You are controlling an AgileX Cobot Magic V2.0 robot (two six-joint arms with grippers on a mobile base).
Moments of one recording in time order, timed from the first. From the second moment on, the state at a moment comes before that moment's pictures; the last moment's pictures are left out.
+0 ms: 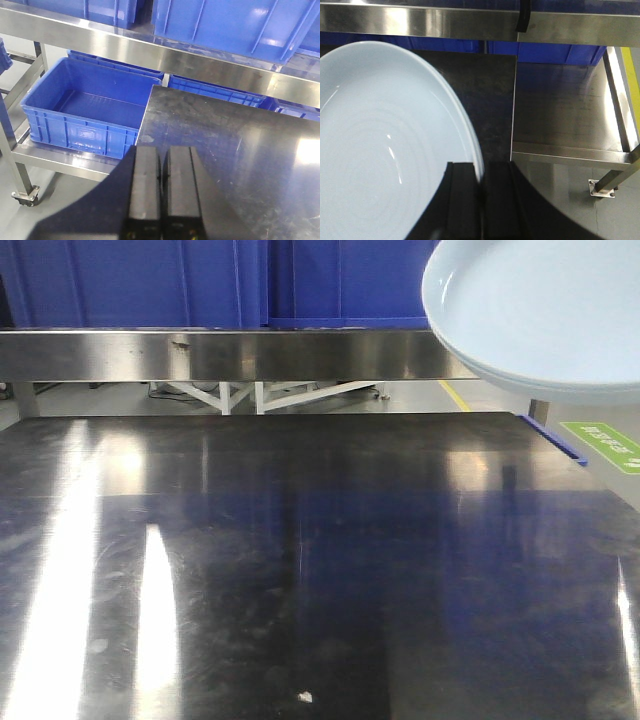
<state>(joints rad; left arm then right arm) -0.16 0.43 -0.64 0.36 0.66 -0.58 0.15 0.88 -0.85 0.00 0.57 0.10</state>
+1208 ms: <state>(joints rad) -0.16 0.43 -0.64 0.36 0.66 -0.58 0.15 0.88 -0.85 0.00 0.57 0.10</state>
